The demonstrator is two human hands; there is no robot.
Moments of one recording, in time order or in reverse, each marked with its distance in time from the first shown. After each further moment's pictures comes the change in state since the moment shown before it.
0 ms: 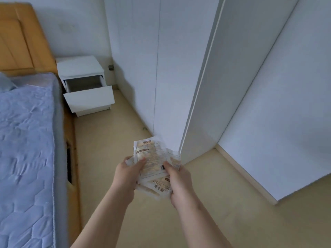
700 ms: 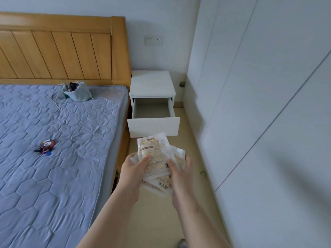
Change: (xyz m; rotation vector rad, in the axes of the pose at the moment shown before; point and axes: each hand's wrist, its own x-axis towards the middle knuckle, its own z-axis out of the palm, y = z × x) left_hand 0.411 0.254 -0.121 -0.210 0.362 0.128; right_hand 0.340 -0.067 0.425 -0.225 -0.349 -0.121
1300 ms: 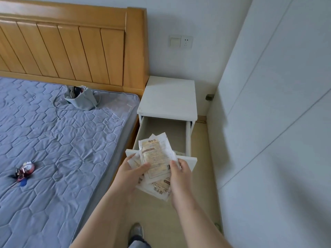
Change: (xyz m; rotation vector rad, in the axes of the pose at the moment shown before) left_hand 0.318 0.092 0.105 0.025 0.055 -0.035; right_hand 0.353 -0.071 0.117 -0.265 -0.188 0.118
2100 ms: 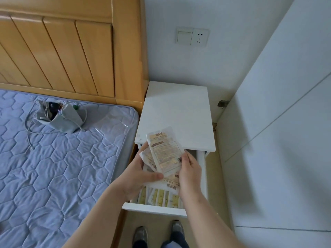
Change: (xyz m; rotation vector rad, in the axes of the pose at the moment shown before) left_hand 0.294 0.126 0.016 0.024 -0.500 -0.027; right_hand 0.276 -0.105 0.116 -0.006 0.087 -0.004
